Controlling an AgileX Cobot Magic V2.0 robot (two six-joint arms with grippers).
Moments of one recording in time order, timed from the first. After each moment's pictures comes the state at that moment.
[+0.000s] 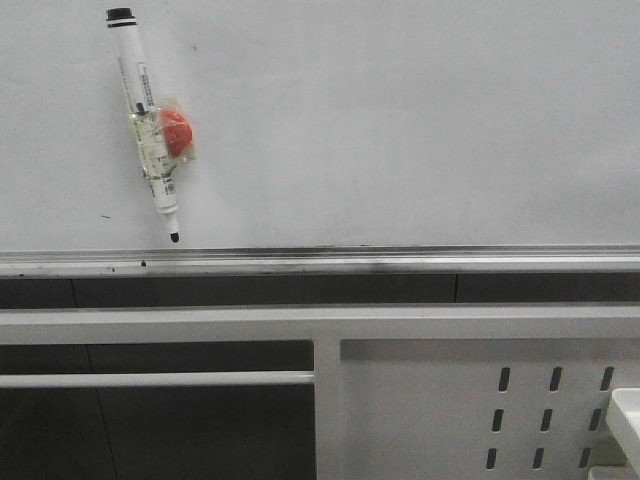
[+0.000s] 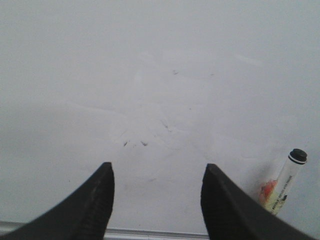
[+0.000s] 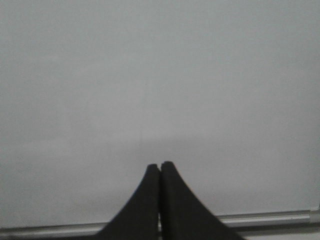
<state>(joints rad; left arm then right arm) -0.10 0.35 -0.34 -0.64 0.20 0.37 -0.05 0.11 -0.31 0.13 0.32 -0.01</state>
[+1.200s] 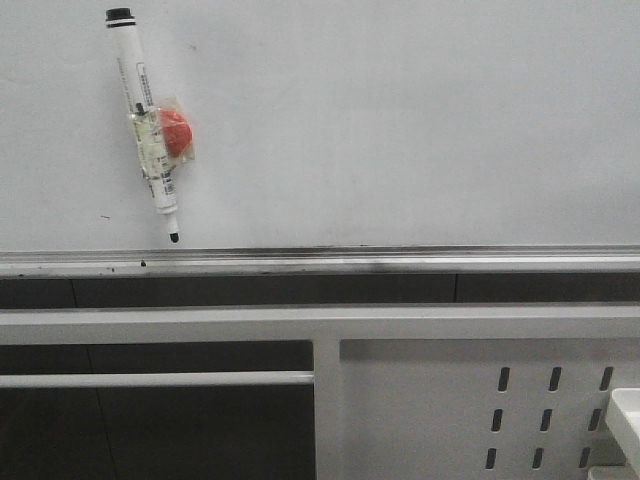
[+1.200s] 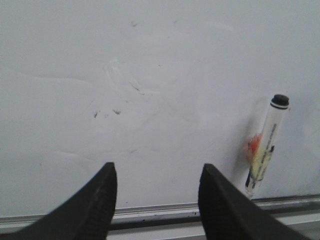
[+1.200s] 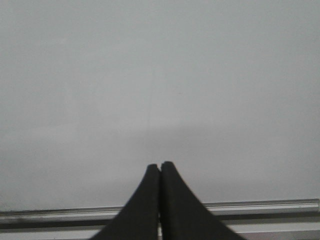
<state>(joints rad) -0.30 0.35 -0.21 0.00 0.04 -0.20 -0.03 0.11 -0.31 0.13 0.35 -0.01</state>
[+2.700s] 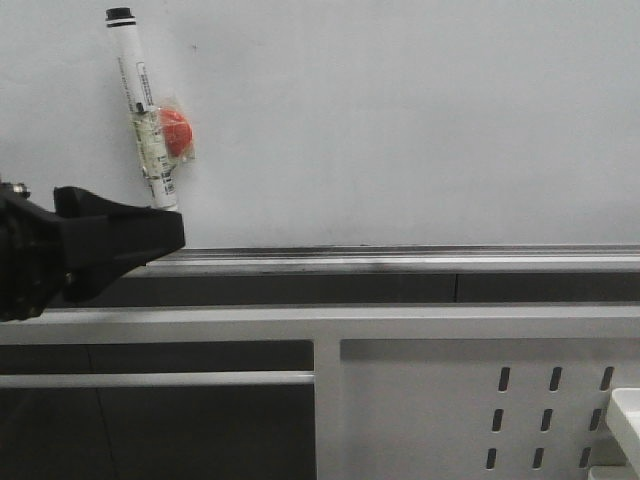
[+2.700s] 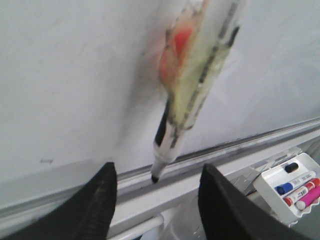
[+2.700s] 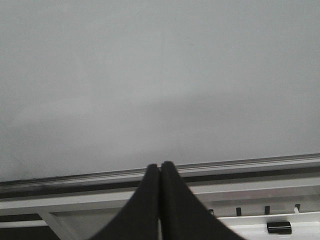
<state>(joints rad) -0.49 1.63 -0.25 0.25 -1.13 -0.44 -0.03 0.11 -0.31 0.22 0.47 -0.01</state>
